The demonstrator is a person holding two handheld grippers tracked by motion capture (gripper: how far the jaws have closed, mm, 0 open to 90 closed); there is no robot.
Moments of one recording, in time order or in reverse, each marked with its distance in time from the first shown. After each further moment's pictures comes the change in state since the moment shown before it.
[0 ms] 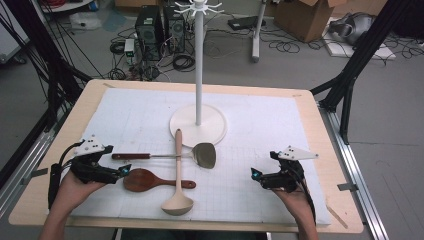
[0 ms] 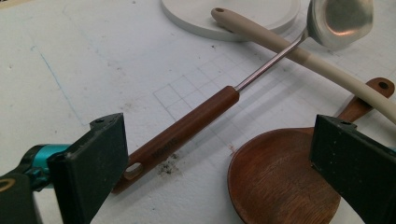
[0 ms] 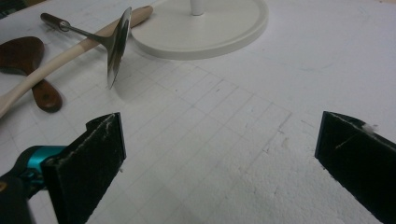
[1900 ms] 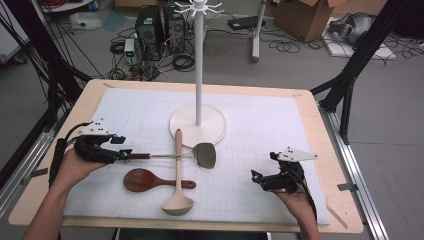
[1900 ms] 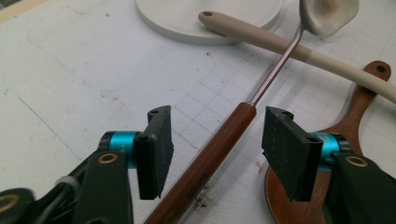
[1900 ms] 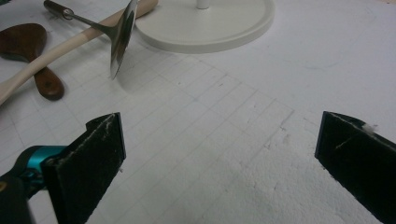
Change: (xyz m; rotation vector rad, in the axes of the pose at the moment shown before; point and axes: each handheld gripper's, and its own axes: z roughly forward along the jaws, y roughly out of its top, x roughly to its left) left arm 0.043 0.031 0.022 0.074 -0.163 0.147; right arm 0.002 -0.001 -0.001 0.022 0.012 -0.033
